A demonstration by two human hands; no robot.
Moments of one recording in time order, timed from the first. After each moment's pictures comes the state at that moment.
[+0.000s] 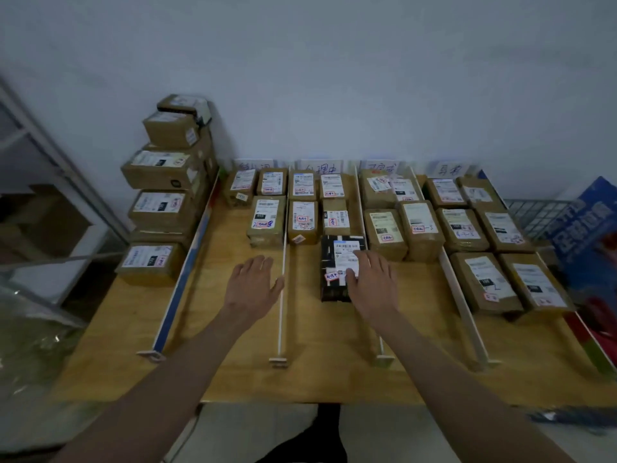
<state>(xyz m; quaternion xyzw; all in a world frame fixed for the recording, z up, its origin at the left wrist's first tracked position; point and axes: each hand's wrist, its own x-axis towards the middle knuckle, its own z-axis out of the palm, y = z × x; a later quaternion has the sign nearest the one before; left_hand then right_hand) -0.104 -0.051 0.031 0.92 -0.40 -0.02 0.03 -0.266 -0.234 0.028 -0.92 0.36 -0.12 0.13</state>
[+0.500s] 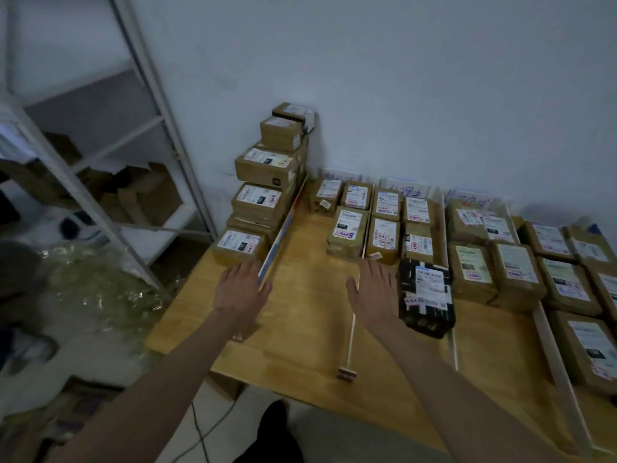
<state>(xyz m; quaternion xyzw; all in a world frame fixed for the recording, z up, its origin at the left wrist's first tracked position) -0.037 0.119 0.045 0.97 -0.23 0.01 0.05 -0.154 -0.115 0.037 -0.96 0.24 -0.10 0.12</state>
